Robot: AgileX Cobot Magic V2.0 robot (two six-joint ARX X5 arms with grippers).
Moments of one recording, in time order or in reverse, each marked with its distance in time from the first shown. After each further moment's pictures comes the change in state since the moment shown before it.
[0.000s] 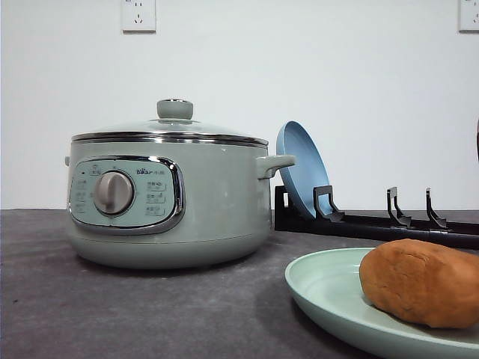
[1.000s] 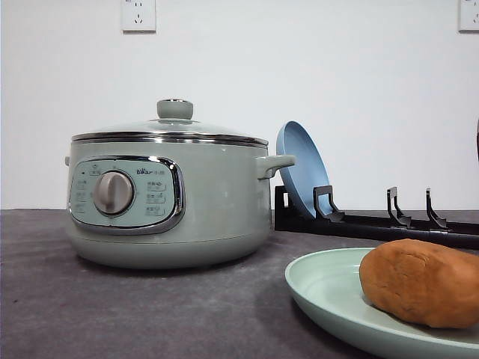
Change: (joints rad) left_arx 0.000 0.000 0.000 0.000 0.000 0.000; right_arx 0.000 0.000 0.000 0.000 0.000 0.000
